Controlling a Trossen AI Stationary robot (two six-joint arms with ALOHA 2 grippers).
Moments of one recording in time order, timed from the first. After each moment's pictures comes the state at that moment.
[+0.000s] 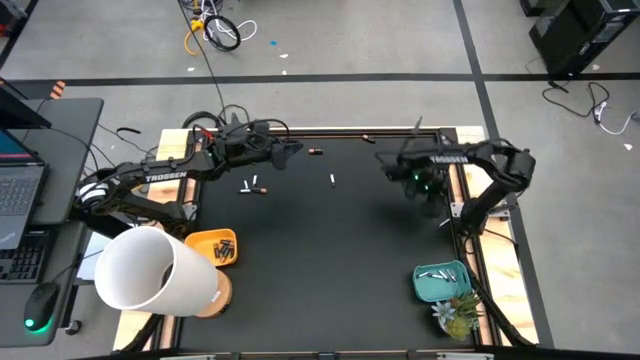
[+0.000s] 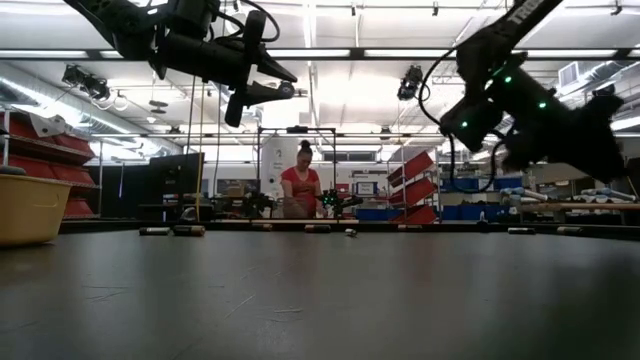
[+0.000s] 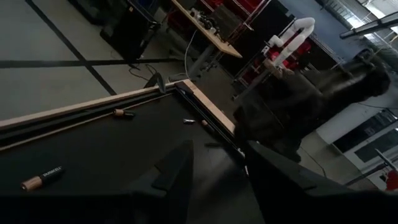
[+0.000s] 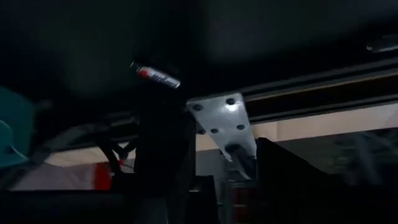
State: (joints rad) left arm 0.50 1.25 0.73 0.40 0.14 -0.66; right arm -0.48 1.61 0.93 -1.57 0.10 -0.13
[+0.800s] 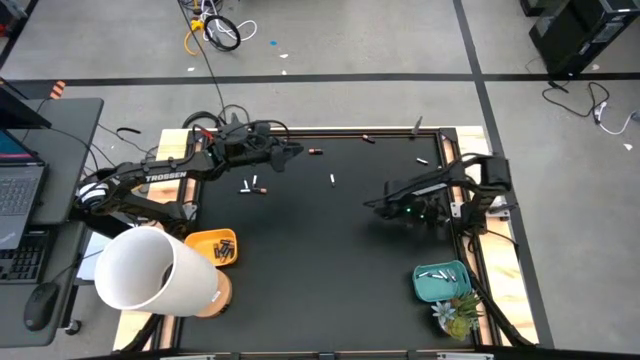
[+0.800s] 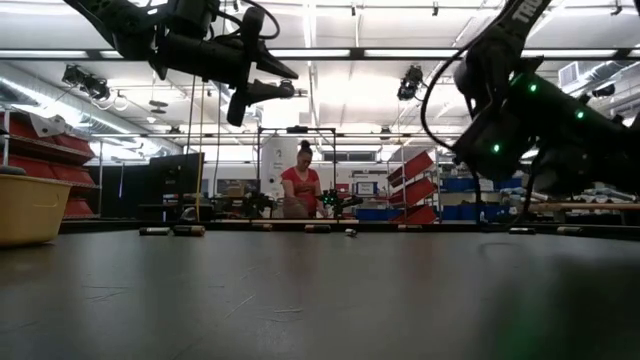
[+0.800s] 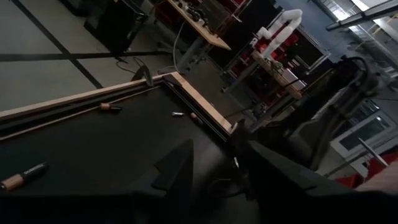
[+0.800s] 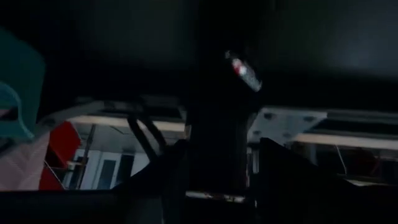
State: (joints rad) left arm 0.50 1.25 0.73 0.40 0.21 -0.66; right arm -0.12 1.79 0.85 -1.51 -0.06 -0.11
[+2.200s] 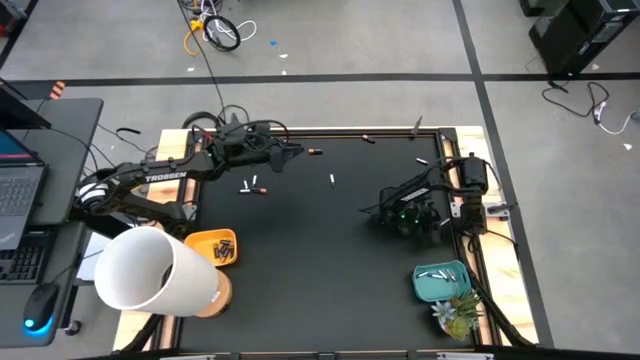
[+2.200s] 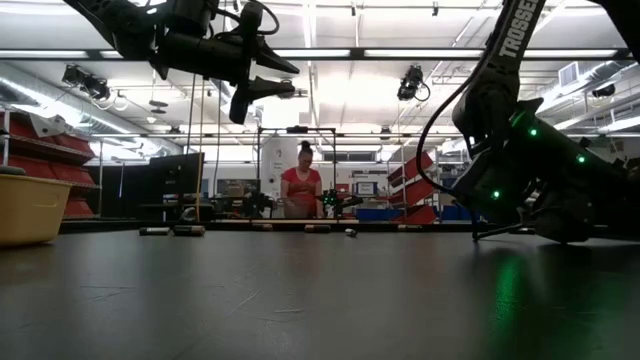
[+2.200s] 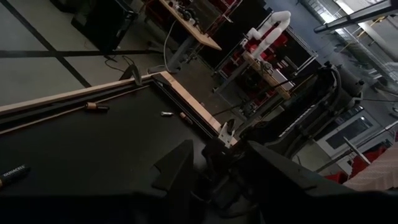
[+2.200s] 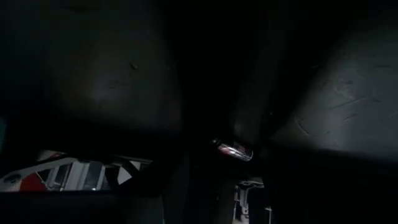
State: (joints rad) left arm 0.50 1.25 0.73 0.43 0.24 -0.68; right arm -0.12 2.00 0.80 -1.30 -0.04 -0.16
